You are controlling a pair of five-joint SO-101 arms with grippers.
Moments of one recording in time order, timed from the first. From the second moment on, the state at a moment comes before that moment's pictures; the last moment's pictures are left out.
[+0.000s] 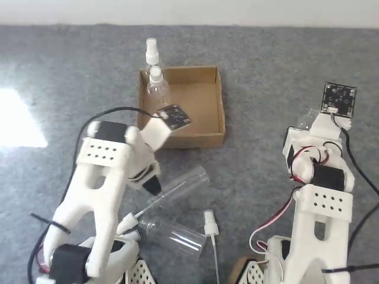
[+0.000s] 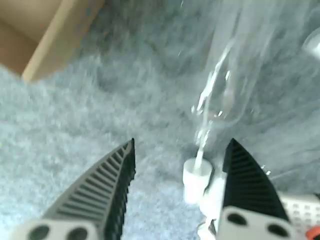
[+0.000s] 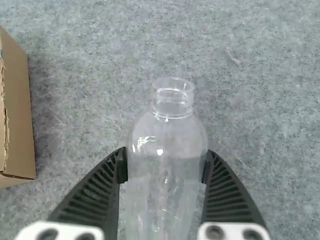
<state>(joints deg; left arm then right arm) 2.9 -21.0 35.8 87.7 -35.2 9.2 -46.3 51.4 48.0 -1.1</state>
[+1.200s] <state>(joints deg) -8.3 -20.4 61.6 68.1 -47.2 9.2 -46.3 51.4 48.0 -1.1</state>
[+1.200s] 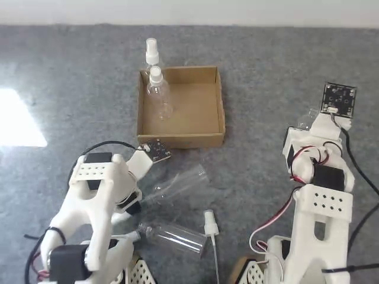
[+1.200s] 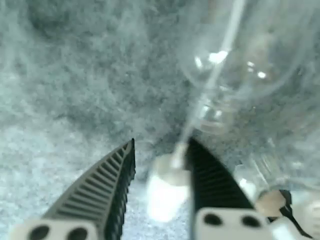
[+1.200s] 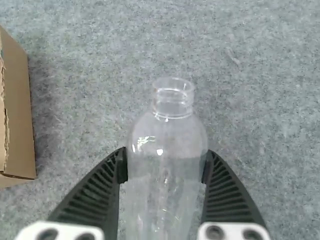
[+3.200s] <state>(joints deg) -36.6 -20.4 50.2 59.1 -51.0 9.2 -46.3 51.4 48.0 -1.1</state>
